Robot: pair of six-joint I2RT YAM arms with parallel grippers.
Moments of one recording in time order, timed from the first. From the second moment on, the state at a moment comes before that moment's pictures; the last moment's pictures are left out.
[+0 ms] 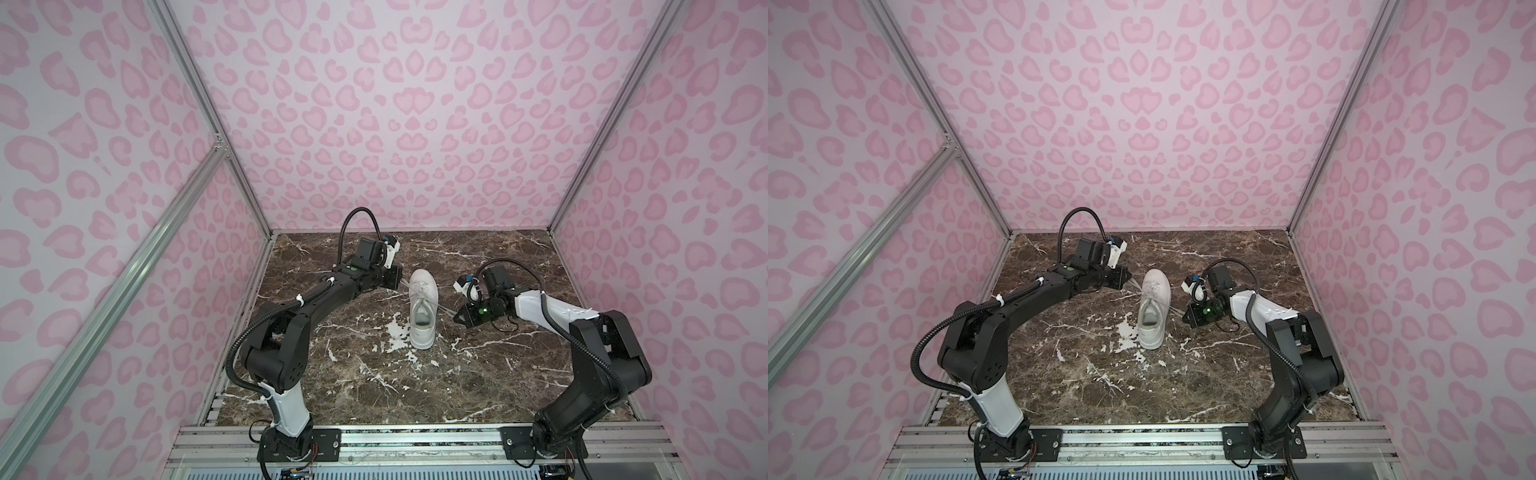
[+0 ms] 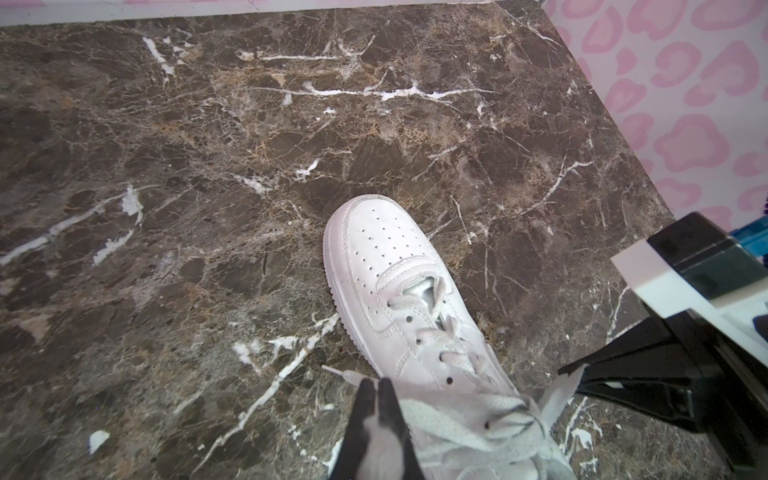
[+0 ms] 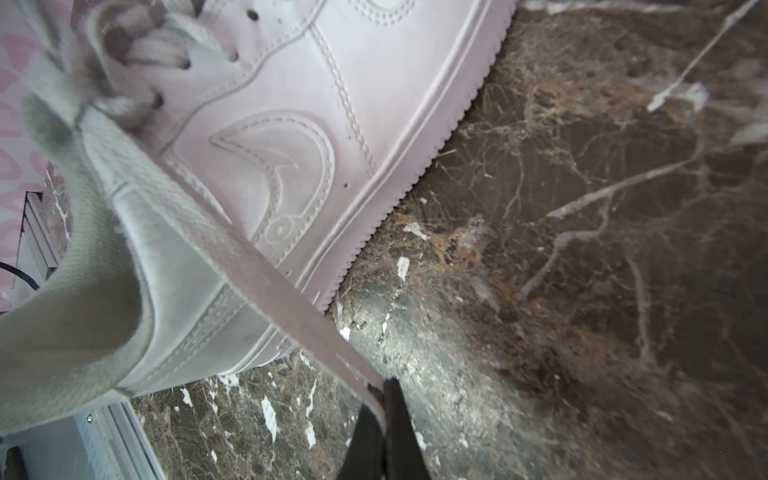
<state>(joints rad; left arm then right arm) -0.45 1.80 1.31 -0.28 0.30 -0.19 0.27 1.66 0.96 -0.47 -0.53 -0.03</state>
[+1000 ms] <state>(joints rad) -0.41 1.81 1.30 -0.30 0.36 -0.23 0.24 1.70 0.94 -0.43 -0.49 -0.01</state>
